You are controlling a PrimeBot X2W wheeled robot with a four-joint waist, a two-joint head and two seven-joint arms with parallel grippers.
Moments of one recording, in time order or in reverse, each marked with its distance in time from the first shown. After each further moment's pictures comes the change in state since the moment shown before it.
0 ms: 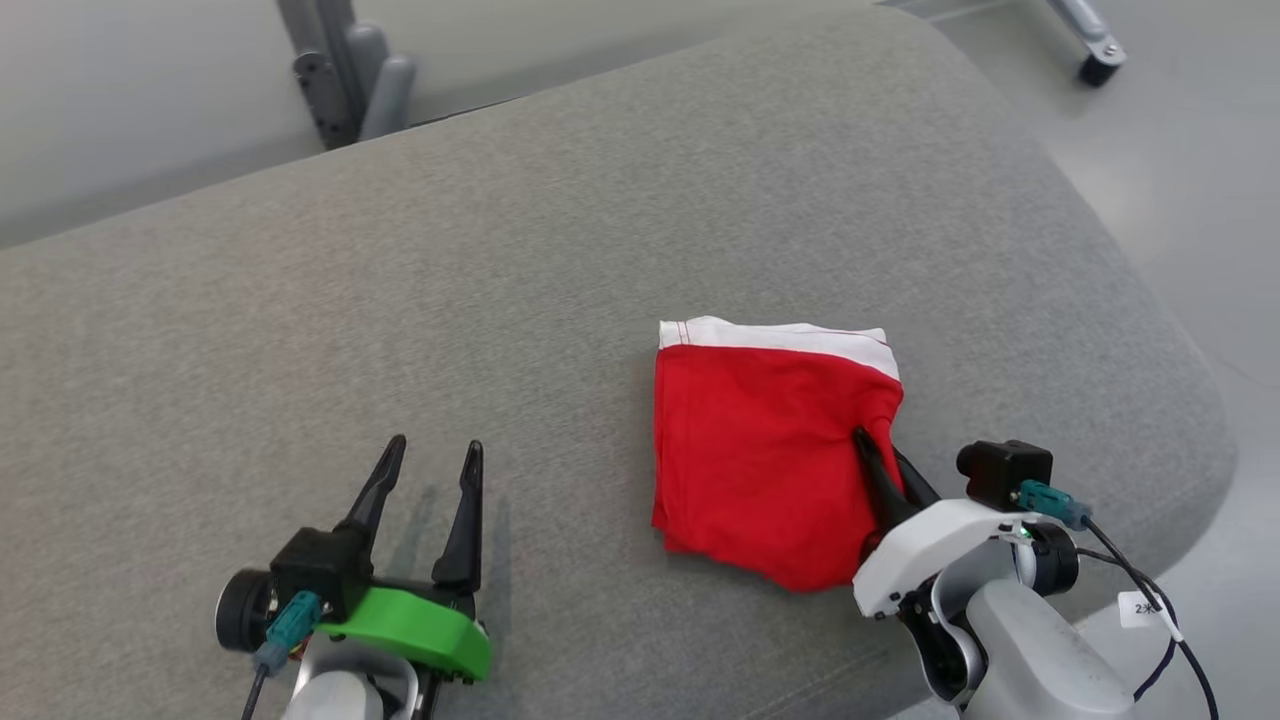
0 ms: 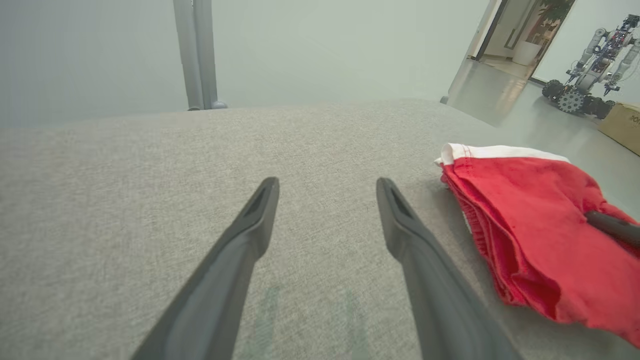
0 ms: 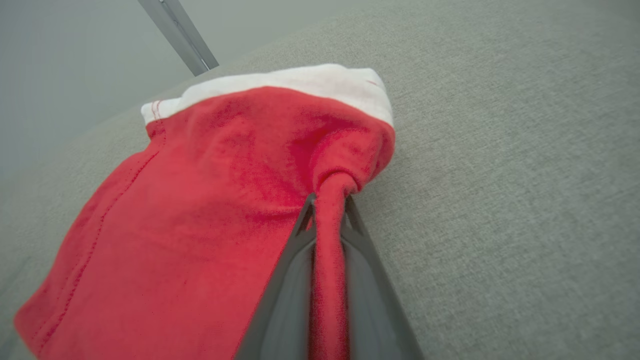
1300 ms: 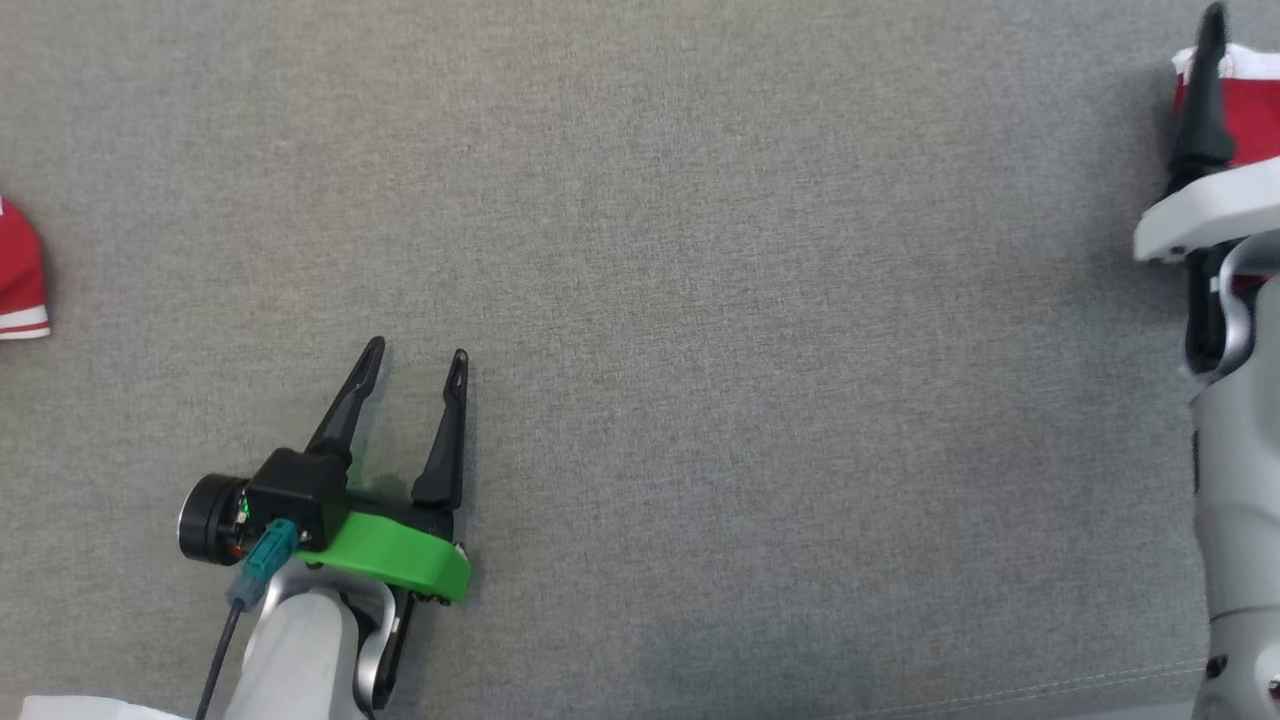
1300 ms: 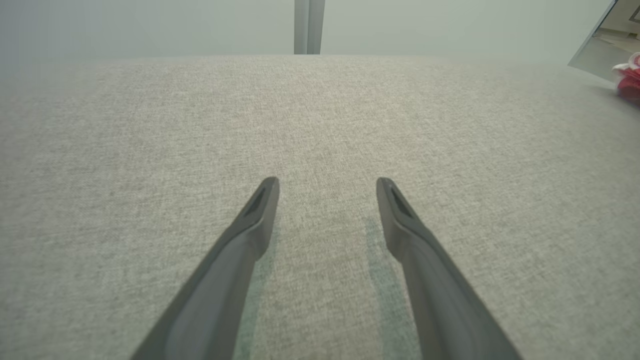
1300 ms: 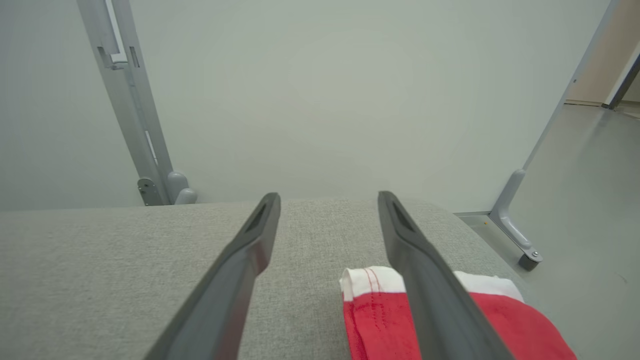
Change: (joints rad) left arm -0.138 0.031 -0.007 -0.034 0.064 -0.004 0.000; right arm -0.407 -0.149 -0.527 -0.123 -0.459 0.000 0.001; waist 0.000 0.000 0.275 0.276
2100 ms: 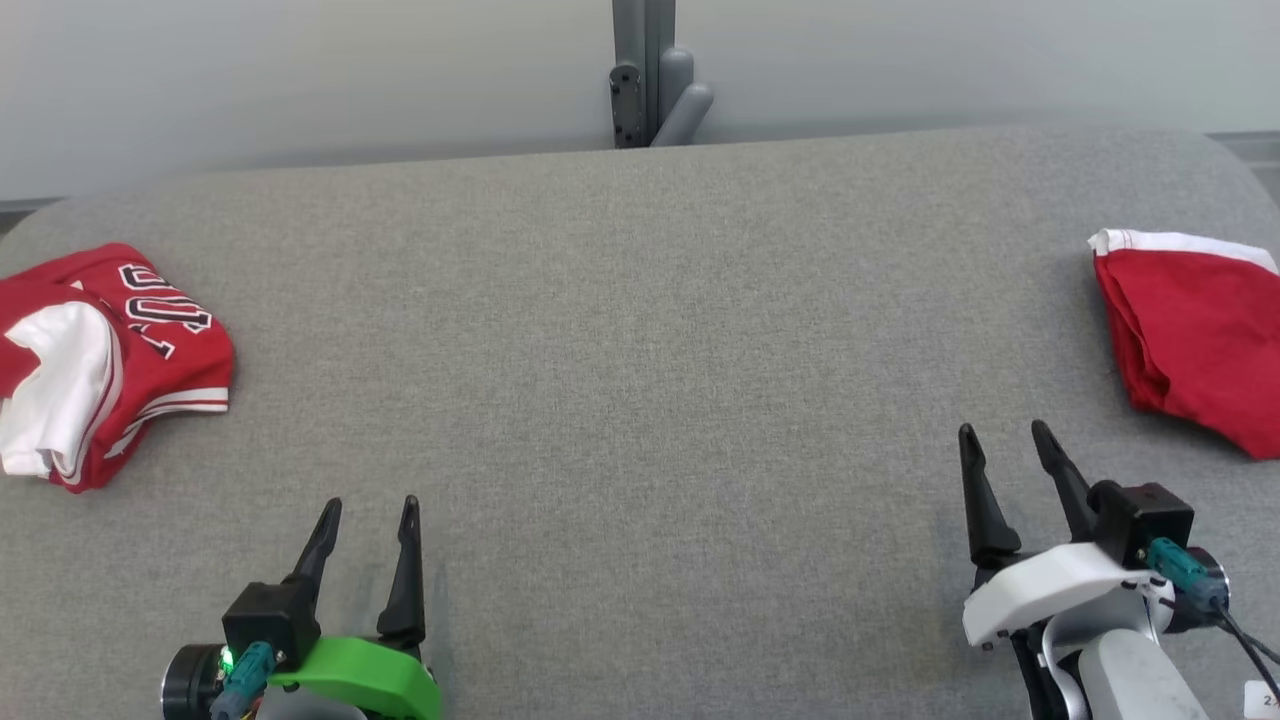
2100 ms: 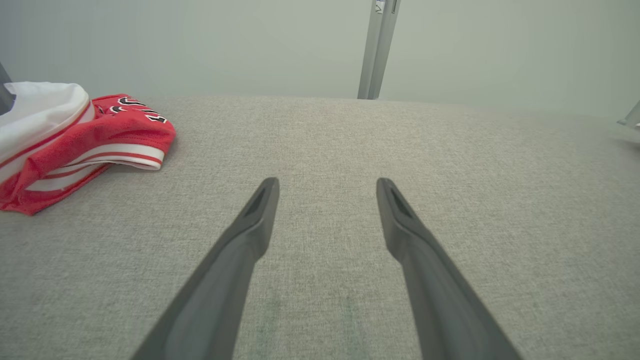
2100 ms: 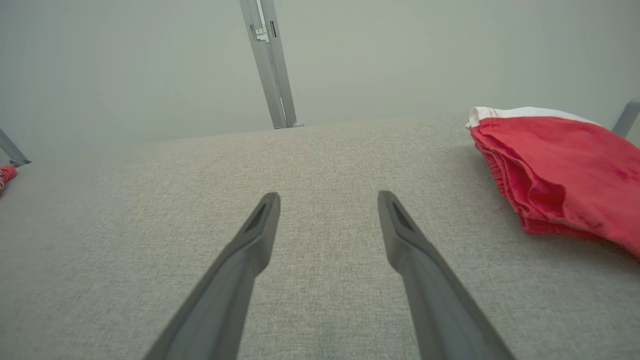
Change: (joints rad) left arm 0.187 -0.029 0.107 0.075 -0.018 0.023 0.000; right arm 0.622 0.135 0.250 -0.232 0.161 0.000 0.000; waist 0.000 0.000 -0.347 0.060
